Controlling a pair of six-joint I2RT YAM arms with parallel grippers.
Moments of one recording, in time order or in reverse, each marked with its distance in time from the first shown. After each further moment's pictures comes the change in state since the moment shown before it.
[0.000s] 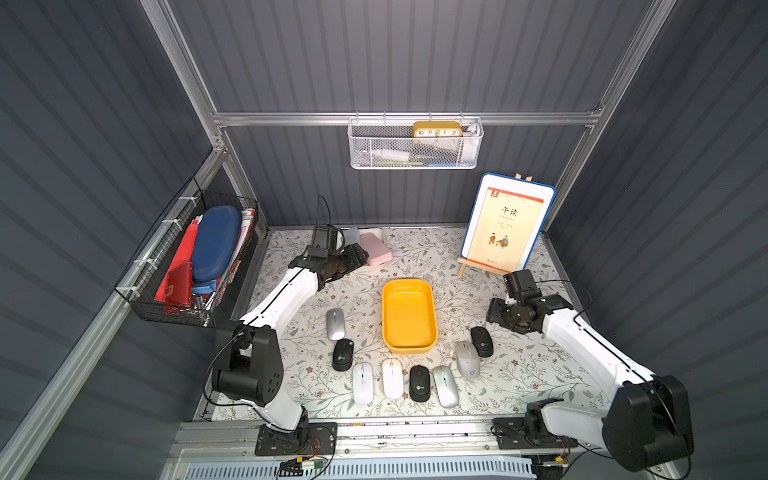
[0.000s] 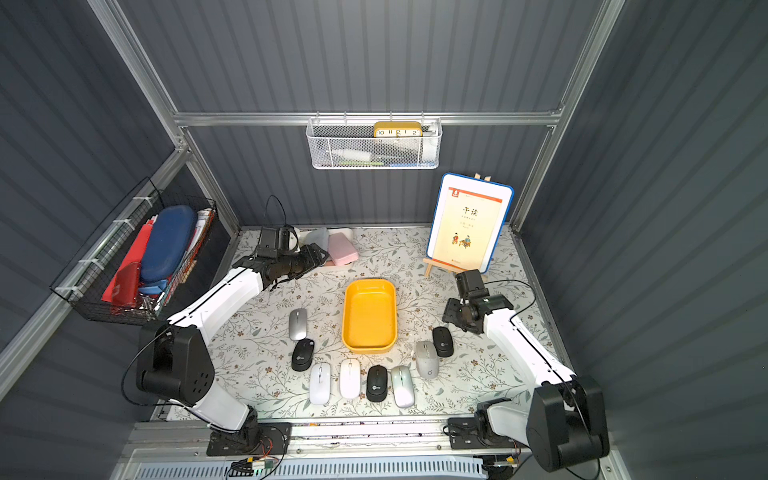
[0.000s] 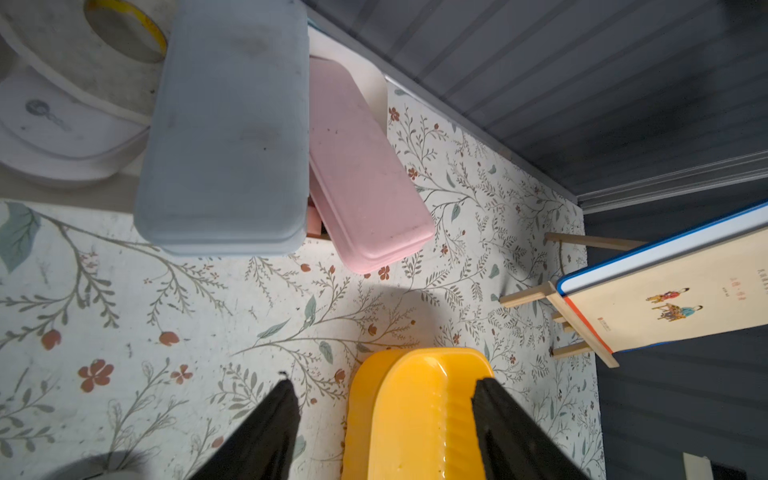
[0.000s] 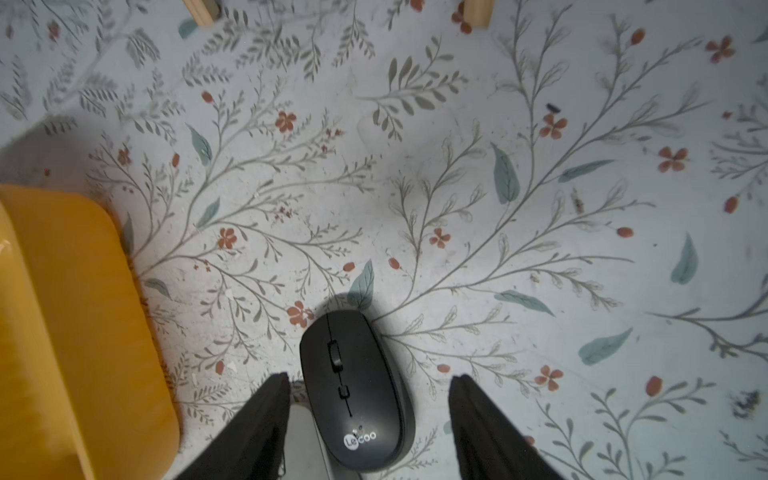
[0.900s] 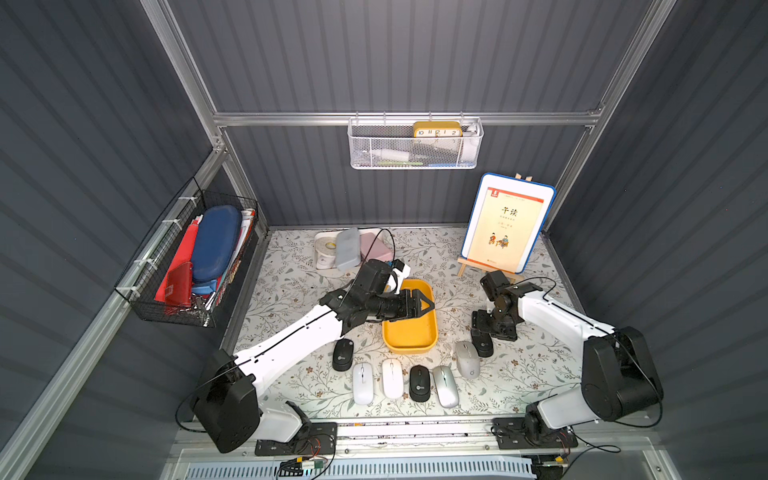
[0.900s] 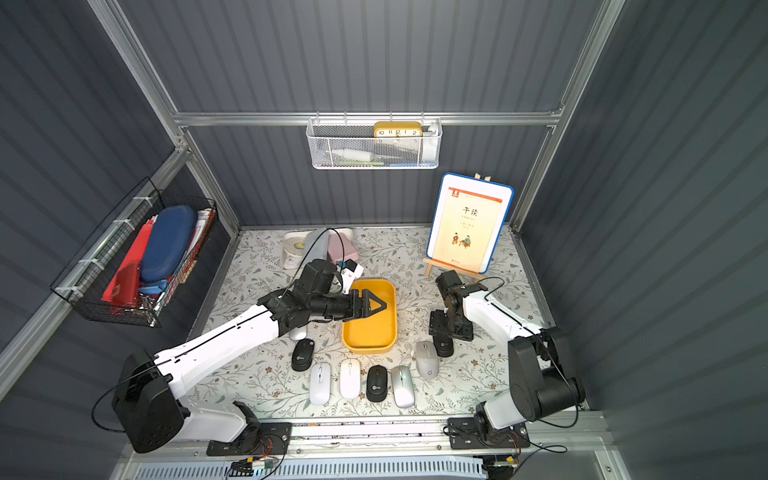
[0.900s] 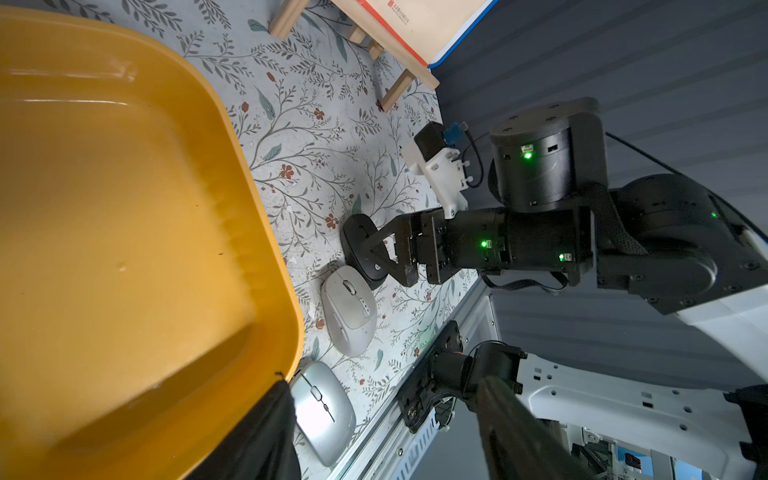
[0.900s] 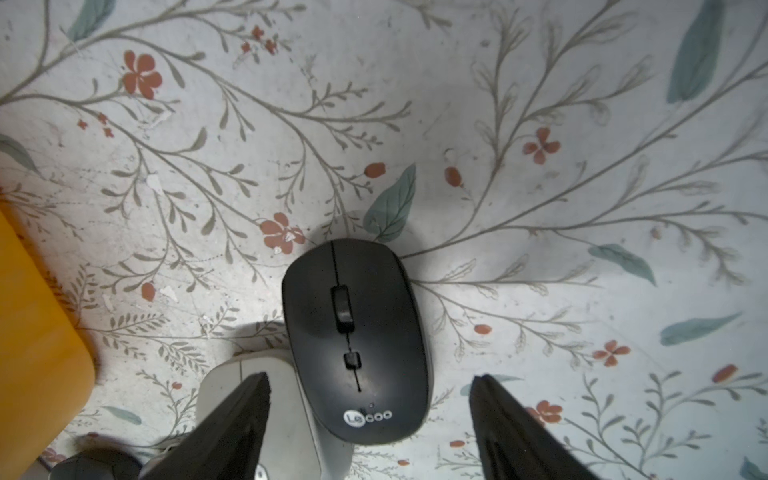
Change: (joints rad) left arm -0.475 -0.225 -0.178 0.051 0.226 -0.115; right arm 0.087 0.251 0.089 -0.140 -0.075 -0.094
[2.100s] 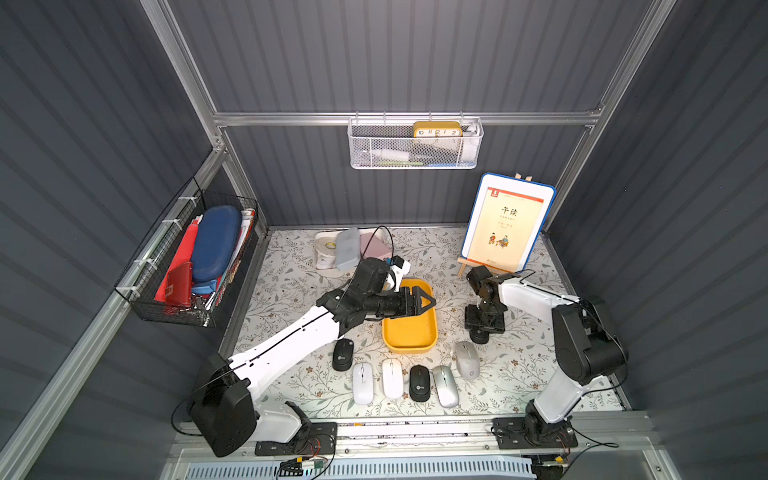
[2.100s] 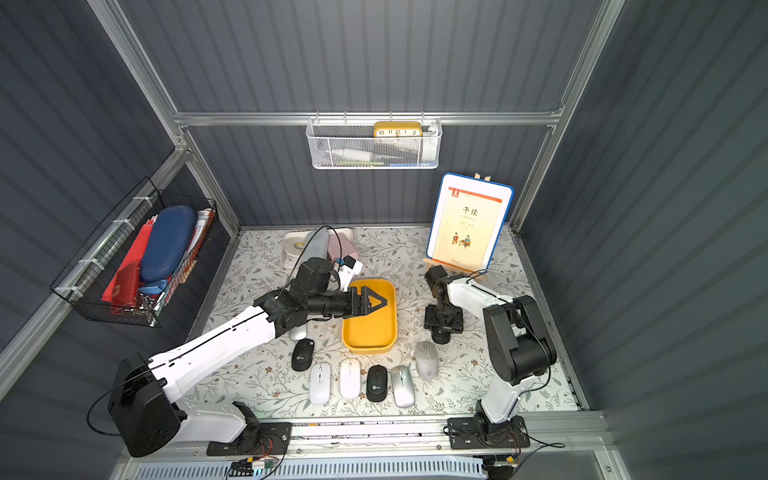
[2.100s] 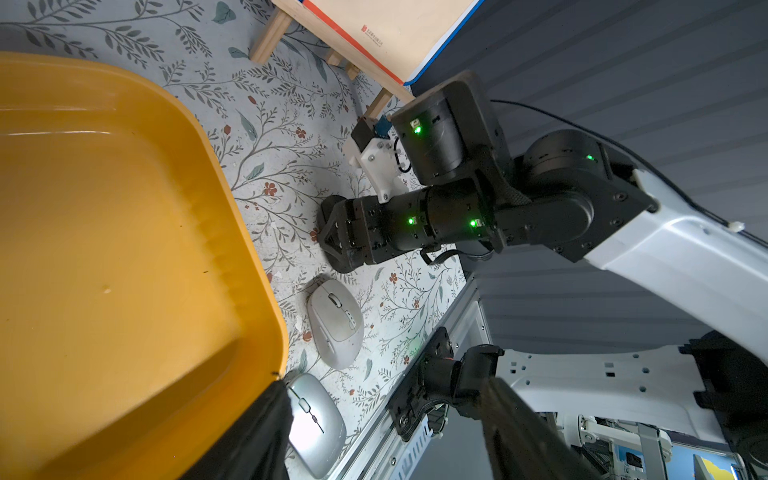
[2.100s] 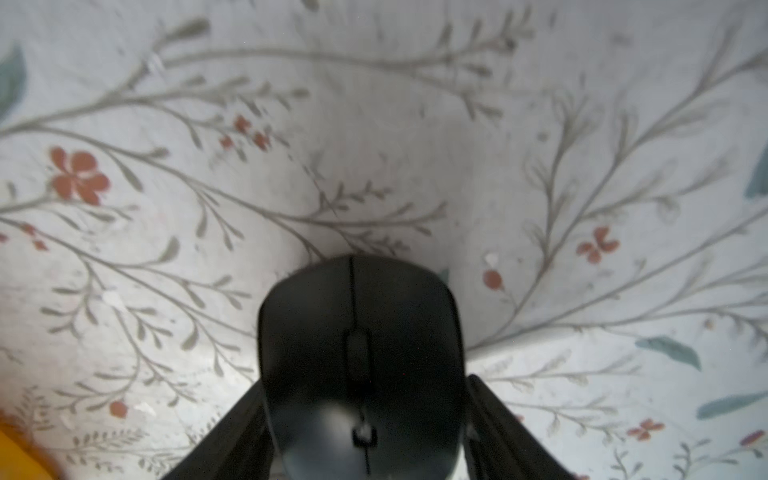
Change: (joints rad) left arm 0.000 -0.021 0.000 0.034 0.002 0.001; right arm 0.021 0.249 0.143 0.031 0.058 0.040
